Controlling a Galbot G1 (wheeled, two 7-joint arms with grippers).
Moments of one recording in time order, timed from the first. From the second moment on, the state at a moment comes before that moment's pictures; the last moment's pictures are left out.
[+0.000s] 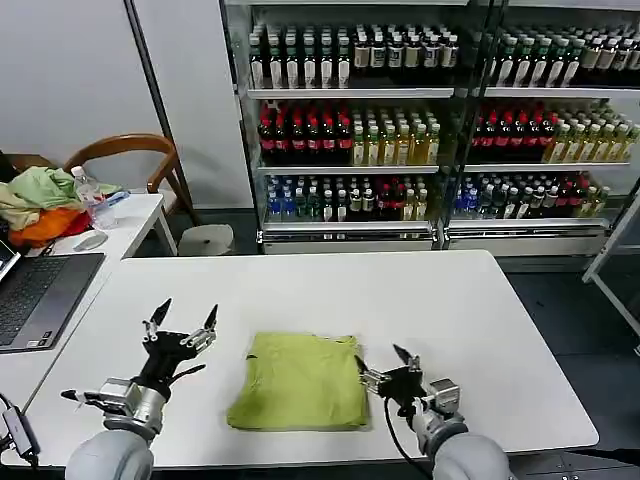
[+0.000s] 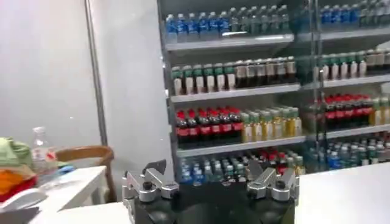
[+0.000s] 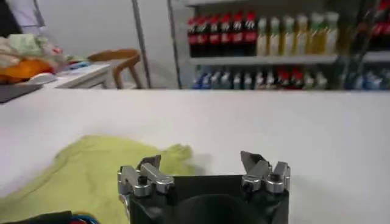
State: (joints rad) left arm 1.40 -1.19 -0.60 -2.08 -0.29 0.21 -0.02; right arm -1.27 1.12 0.19 2.07 0.55 -0.51 0.18
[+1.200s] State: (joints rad) left arm 1.43 -1.20 -0.63 -2.04 -0.29 0.20 -0.05; right arm -0.97 1.15 0.07 1.75 0.73 -0.58 0.04
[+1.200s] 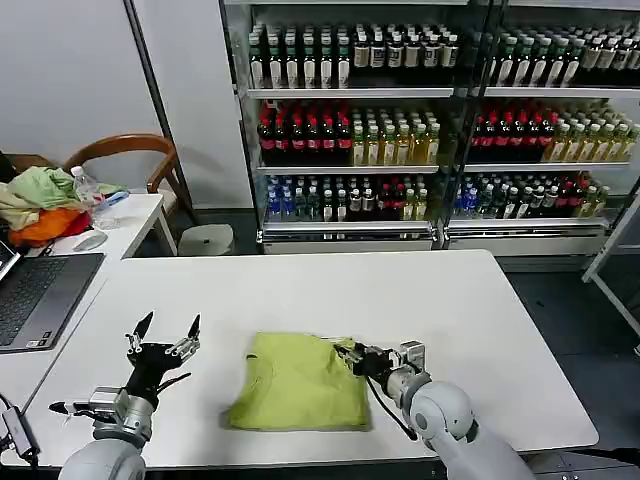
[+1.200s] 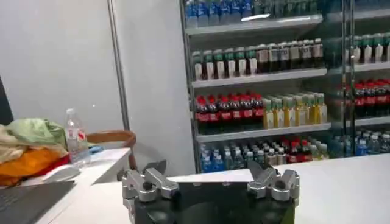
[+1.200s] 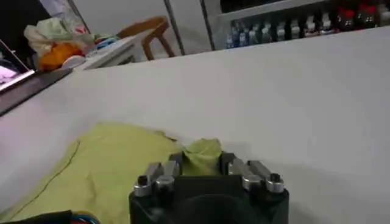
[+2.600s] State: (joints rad) left arm 1.43 -1.20 -0.59 -2.03 -0.26 0.20 -0.06; right arm -0.77 1.24 0.11 1.54 0.70 -0.50 0.23
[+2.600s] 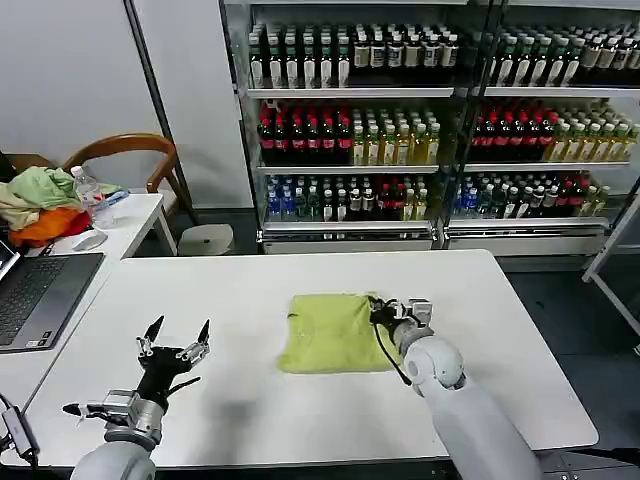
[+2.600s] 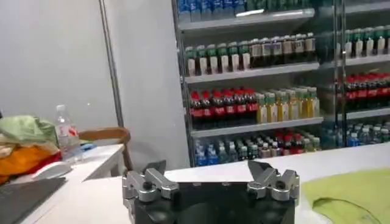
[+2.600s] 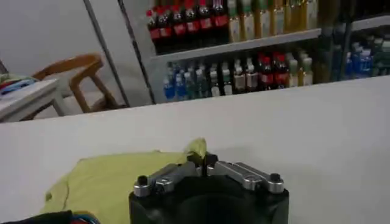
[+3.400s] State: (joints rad) left arm 1.42 -1.21 -0.58 -2.03 -0.26 0.20 -0.06; right arm -0.74 1.24 0.11 1.52 0.67 -0.54 0.18
